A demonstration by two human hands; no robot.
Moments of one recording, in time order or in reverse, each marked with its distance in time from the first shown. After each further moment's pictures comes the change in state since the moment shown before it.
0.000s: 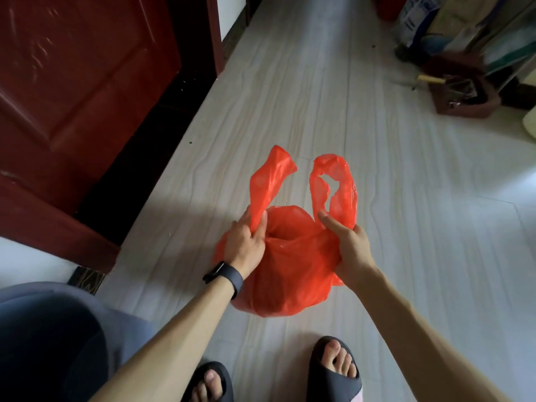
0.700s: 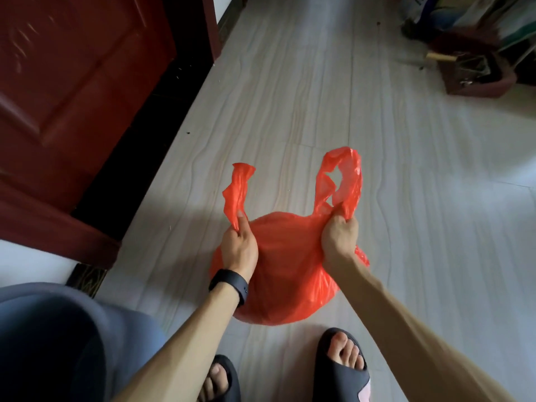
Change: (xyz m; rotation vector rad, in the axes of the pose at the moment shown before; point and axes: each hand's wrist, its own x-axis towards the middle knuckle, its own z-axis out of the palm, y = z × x) left_hand -0.011 -0.002 0.007 -0.215 0.165 -0.354; right_hand 0.030 0.032 0.026 -0.222 0.399 -0.129
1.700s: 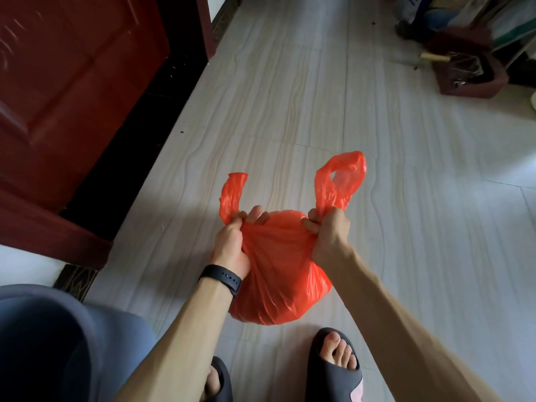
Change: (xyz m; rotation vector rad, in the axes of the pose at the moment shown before) left_hand 0.013 -0.001 0.010 -0.805 -0.298 -0.370; right_hand -0.002 -0.023 0.001 0.320 -0.096 0.348
